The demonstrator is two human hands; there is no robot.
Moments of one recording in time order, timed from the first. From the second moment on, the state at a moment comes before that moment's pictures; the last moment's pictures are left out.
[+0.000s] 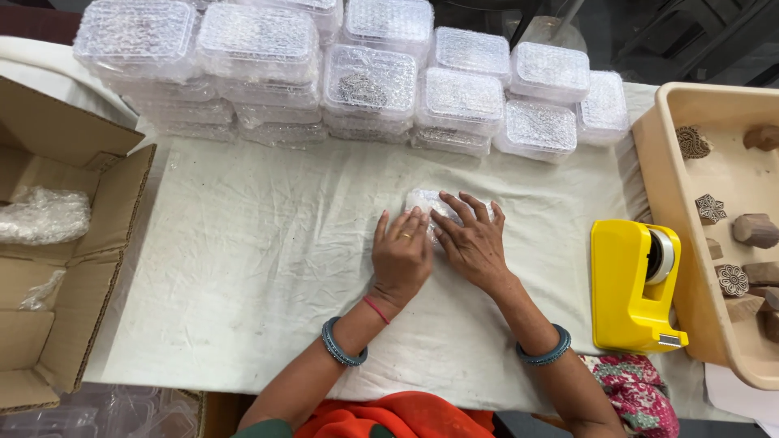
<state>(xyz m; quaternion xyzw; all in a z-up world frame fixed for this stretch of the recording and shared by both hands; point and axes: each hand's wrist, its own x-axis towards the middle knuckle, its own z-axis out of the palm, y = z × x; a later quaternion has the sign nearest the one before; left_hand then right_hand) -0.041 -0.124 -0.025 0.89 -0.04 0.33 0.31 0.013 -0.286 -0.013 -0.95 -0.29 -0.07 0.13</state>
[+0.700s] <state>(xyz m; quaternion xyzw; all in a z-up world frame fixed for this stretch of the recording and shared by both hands) -0.043 -0.128 -0.043 0.95 -0.13 0.27 0.13 0.017 -0.288 -0.018 -0.94 -0.33 -0.08 0.04</state>
